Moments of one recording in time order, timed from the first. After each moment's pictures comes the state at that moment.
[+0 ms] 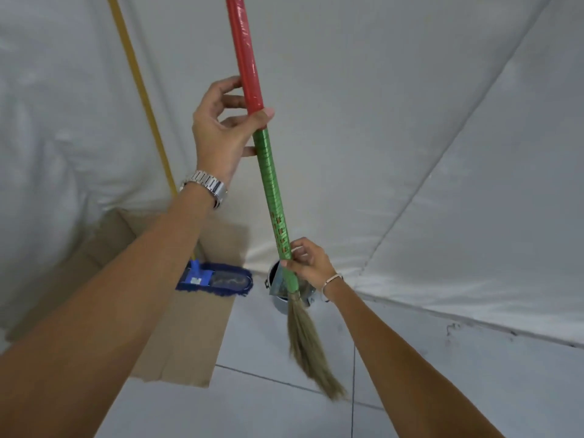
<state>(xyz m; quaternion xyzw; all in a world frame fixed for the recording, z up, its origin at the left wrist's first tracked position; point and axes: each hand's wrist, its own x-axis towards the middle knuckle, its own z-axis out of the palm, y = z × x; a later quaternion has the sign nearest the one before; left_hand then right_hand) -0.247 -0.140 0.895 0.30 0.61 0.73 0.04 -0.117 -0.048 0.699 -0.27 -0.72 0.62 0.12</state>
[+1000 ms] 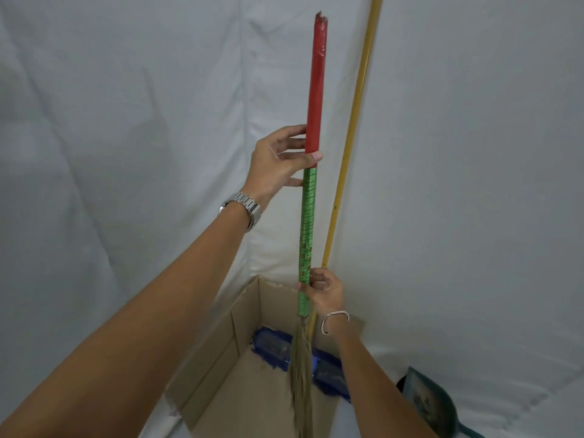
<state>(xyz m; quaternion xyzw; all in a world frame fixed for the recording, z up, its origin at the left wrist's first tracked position) -0.549 -0.424 1.028 0.32 0.64 0.69 0.01 -0.487 -0.317 0.801 -0.20 -0.67 0.67 0.23</state>
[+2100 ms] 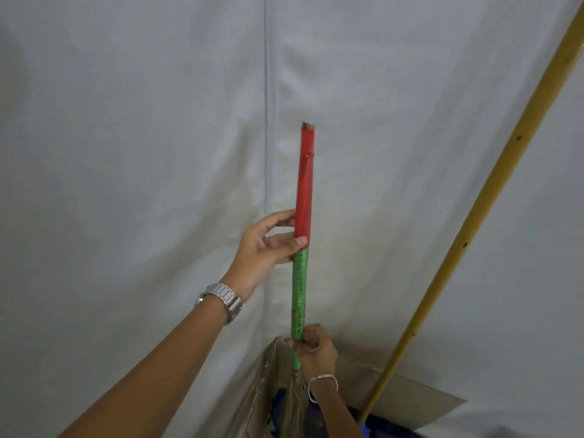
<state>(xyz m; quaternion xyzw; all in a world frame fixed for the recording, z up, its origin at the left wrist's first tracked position) -1.001 -0.395 0.765 0.30 0.61 0.70 0.20 -0.902 -0.318 0.560 -0.40 -0.70 0.56 0.20</state>
